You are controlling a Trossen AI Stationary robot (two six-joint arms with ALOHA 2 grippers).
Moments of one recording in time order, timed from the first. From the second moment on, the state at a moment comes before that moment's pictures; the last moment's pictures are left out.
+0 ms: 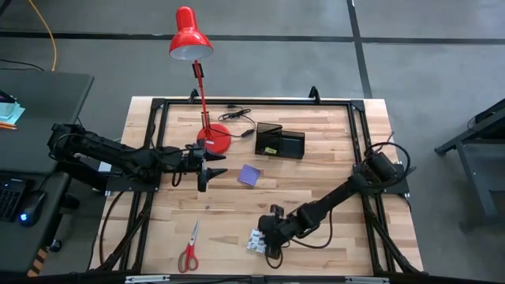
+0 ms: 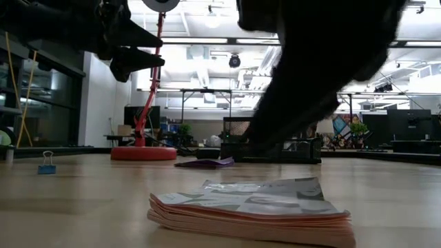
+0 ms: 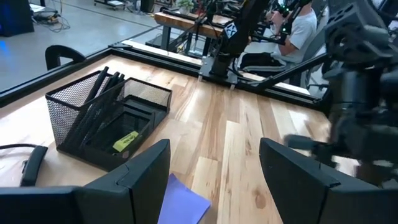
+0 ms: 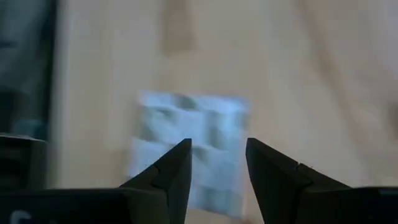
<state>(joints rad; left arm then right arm) 0.00 0.99 0.31 0.48 -0.23 -0.27 0.55 2.00 1.26 -0.17 0.22 0.68</state>
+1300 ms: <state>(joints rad) 0.00 0.99 0.31 0.46 -0.23 -0.27 0.52 2.20 1.65 -0.59 0.08 0.70</state>
